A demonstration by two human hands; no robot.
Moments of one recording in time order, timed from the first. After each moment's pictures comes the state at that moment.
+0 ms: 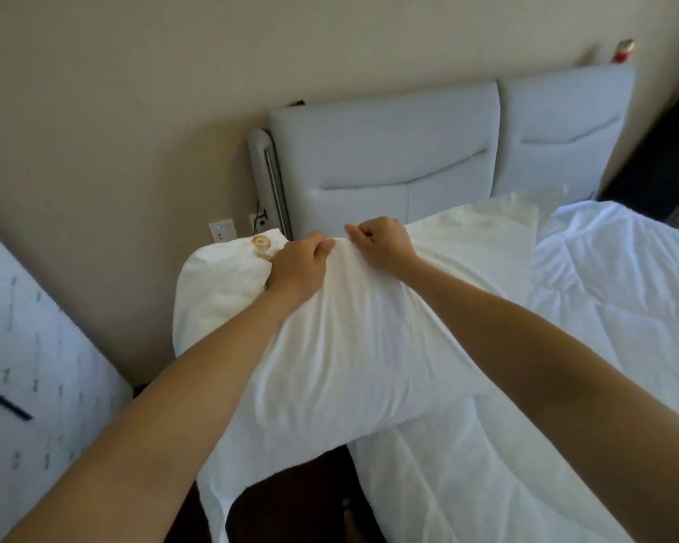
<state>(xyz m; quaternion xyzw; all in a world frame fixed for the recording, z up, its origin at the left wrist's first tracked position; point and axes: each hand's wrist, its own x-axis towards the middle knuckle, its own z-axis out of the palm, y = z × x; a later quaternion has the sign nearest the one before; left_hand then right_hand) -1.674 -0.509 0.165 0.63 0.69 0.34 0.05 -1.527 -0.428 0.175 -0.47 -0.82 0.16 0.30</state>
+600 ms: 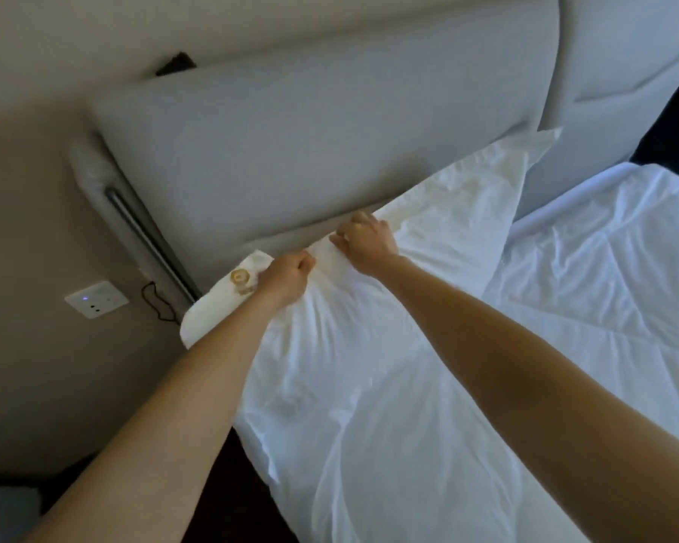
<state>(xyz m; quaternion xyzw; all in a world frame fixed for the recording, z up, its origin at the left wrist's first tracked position) -1.747 -0.006 0.042 0.60 0.73 0.20 0.26 -1.597 0.057 0.063 -0.53 -0.83 0.09 0.12</state>
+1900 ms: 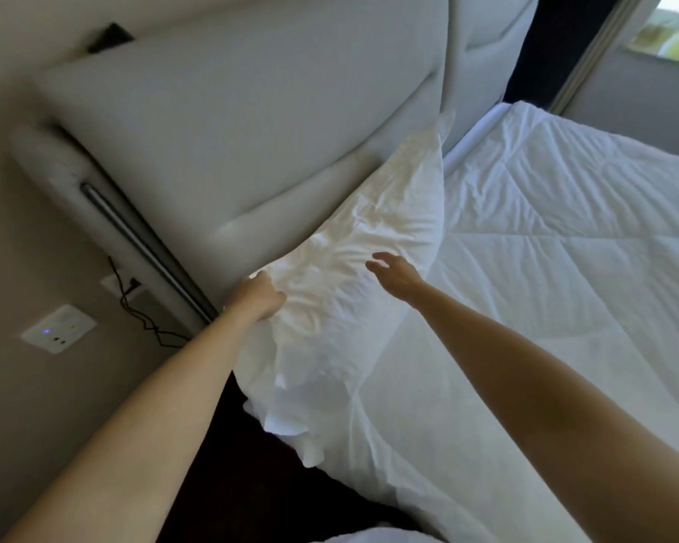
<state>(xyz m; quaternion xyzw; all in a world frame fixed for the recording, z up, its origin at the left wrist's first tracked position) -1.821 -0.053 0.004 0.65 0.72 -0.10 0.24 -1.573 -0.082 0.016 -0.74 -0.52 0.39 0.18</state>
